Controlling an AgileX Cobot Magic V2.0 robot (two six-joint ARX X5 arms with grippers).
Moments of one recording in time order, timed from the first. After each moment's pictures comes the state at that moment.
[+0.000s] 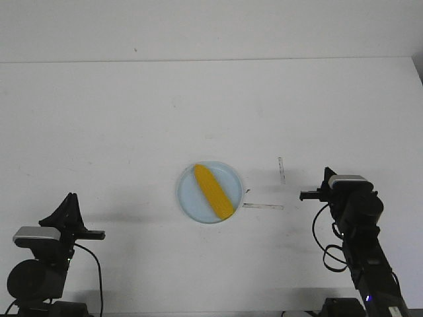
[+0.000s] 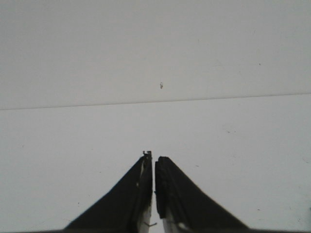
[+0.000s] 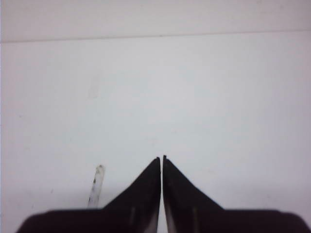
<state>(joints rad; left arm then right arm) -0.10 0.21 0.37 -0.01 -0.07 0.03 -0.04 0.82 0.45 0.07 -0.06 0.06</state>
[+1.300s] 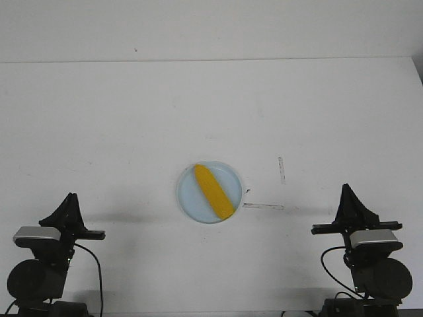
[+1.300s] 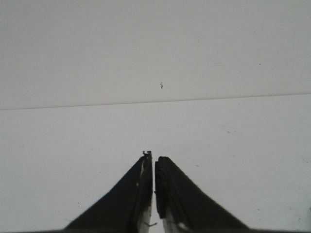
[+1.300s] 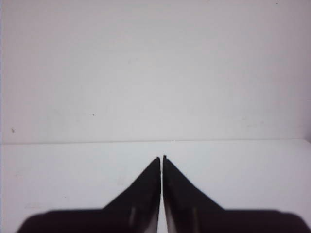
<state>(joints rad) -0.10 0.21 0.37 -0.01 -0.07 0.03 0.00 0.21 0.37 -0.04 -0.05 0.06</state>
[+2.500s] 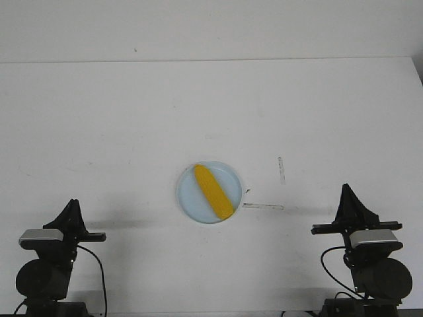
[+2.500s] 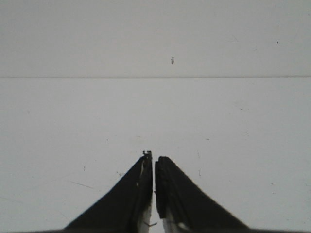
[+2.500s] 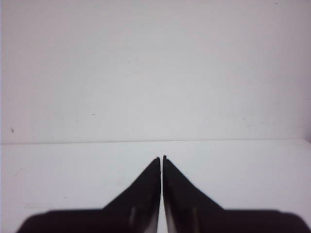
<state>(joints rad) -0.01 0.13 0.24 -0.01 -0.03 -0.01 0.00 0.21 0.37 -0.04 -0.05 0.06</state>
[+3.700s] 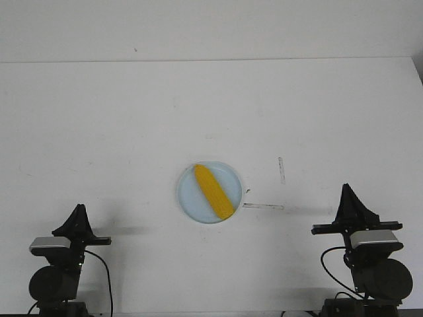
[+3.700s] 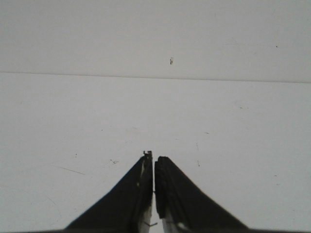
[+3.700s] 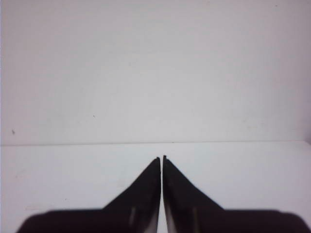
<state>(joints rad) -0.01 0.00 0.03 0.13 -0.03 -0.04 0.00 0.21 0.37 -0.03 -0.05 0.06</state>
